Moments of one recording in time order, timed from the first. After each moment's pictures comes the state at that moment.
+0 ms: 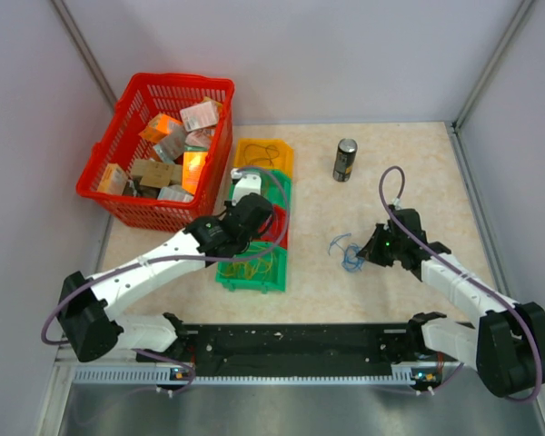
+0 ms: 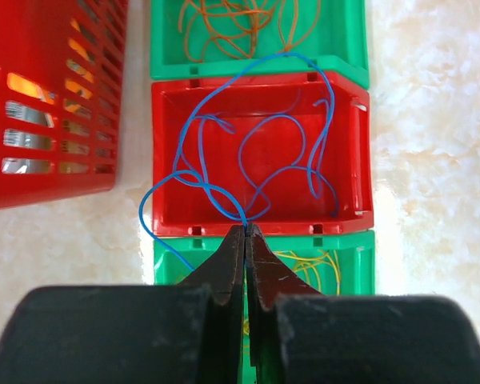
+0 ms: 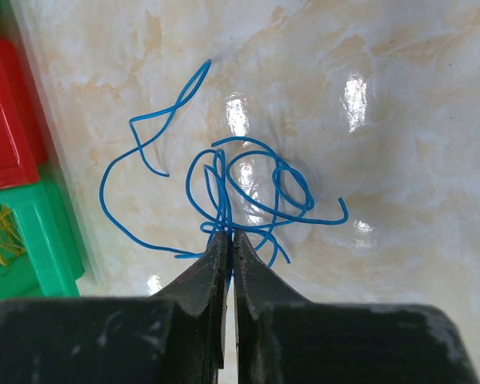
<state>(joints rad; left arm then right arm) -0.87 1.27 1.06 -0.60 -0.64 -0.52 0.26 1.08 0.49 -0.28 -0.20 0.65</state>
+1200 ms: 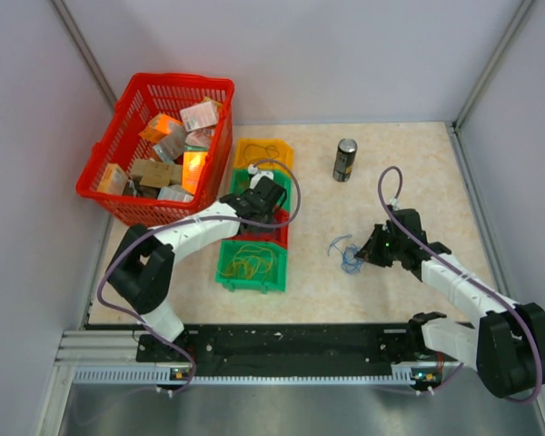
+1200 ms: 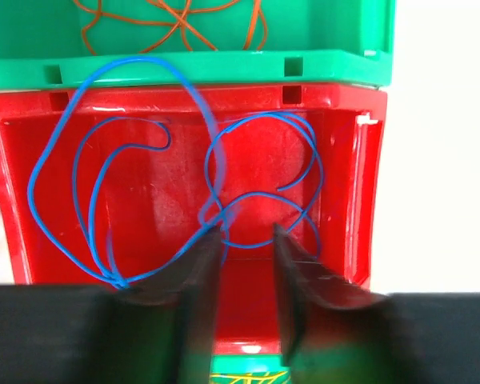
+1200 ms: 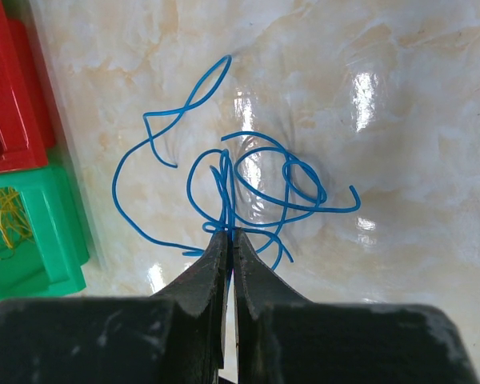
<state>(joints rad) -0.71 1.67 1.16 -0.50 -0.35 -0.55 0.26 1.08 0.49 -0.28 -0.25 0.63</state>
